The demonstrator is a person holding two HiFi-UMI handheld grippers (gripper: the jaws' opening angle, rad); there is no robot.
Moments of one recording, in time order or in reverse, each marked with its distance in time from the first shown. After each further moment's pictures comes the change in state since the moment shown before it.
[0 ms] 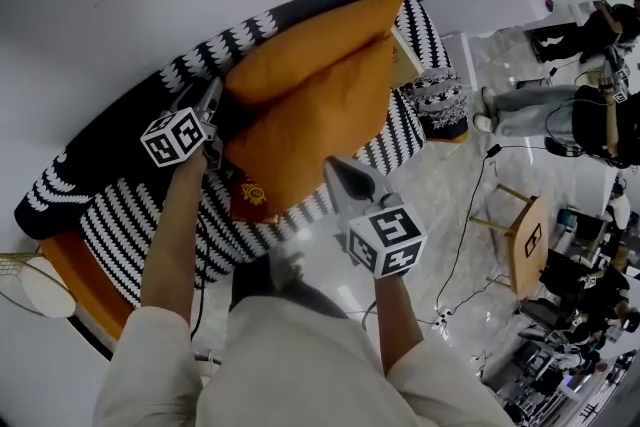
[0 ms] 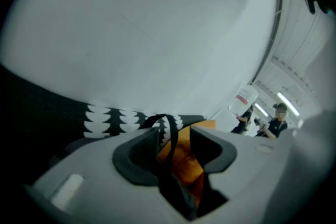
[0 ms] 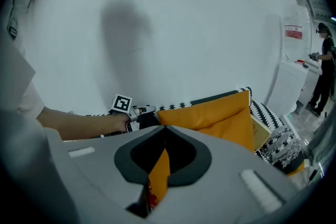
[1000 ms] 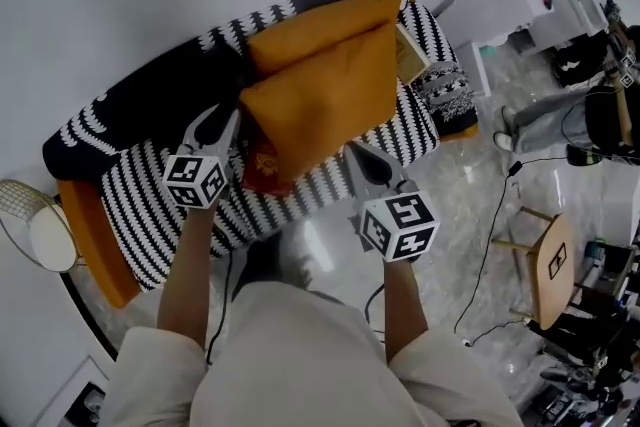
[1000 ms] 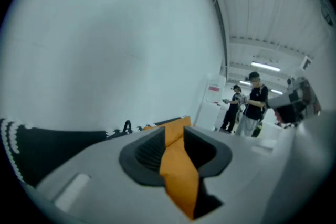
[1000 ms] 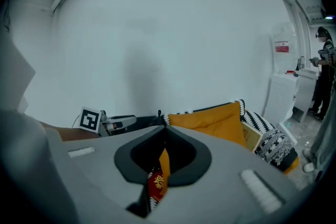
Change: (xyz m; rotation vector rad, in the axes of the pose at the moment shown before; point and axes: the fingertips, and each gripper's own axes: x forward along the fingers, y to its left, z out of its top) left arm -0.268 -0.183 -0.121 0.450 -0.165 -0.008; right arm -0.202 0.054 -0.109 -0.071 -0.199 0.055
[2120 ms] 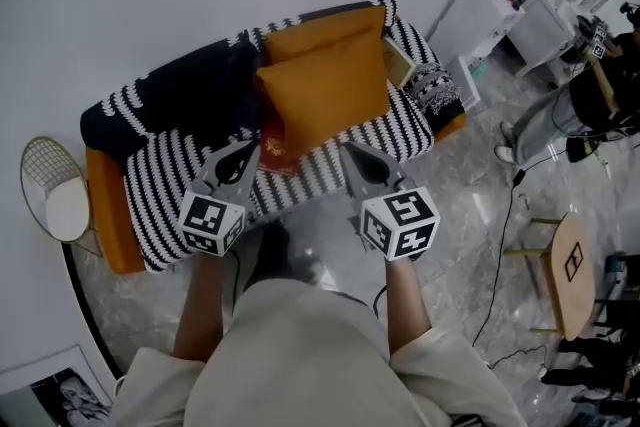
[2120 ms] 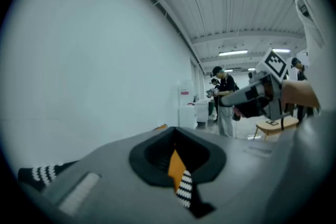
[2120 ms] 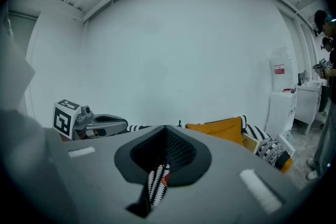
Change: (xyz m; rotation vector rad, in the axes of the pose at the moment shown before) left arm -0.286 -0.279 0.016 0.364 -0.076 -0.079; right arm -0.266 0.132 -0.057 -0.104 -0.207 0.095
